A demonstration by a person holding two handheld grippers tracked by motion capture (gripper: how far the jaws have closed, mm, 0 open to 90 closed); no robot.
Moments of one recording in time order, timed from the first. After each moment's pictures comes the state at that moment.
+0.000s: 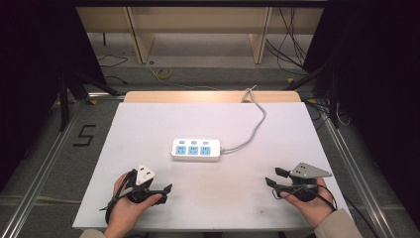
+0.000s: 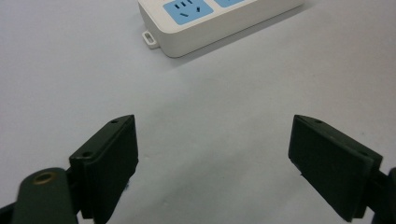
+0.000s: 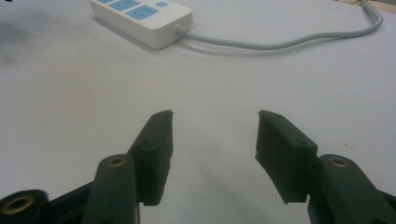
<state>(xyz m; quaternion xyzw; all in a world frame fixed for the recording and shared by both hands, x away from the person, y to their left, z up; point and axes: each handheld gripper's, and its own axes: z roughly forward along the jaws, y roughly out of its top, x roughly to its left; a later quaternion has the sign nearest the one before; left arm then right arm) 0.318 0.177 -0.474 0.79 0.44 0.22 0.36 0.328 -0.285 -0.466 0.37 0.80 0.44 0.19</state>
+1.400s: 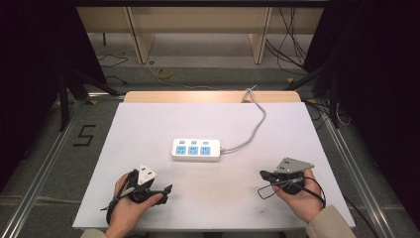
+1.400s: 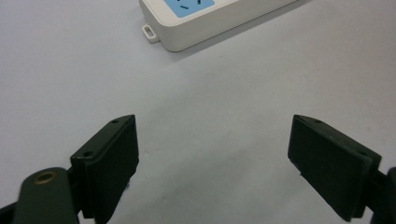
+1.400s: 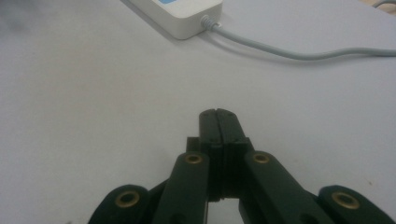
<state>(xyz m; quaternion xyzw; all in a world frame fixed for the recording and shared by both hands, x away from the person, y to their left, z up) 0.319 0.175 -0.476 0.79 0.45 0.22 0.35 0.341 -0.253 -0.451 0.32 0.85 0.39 0.18</state>
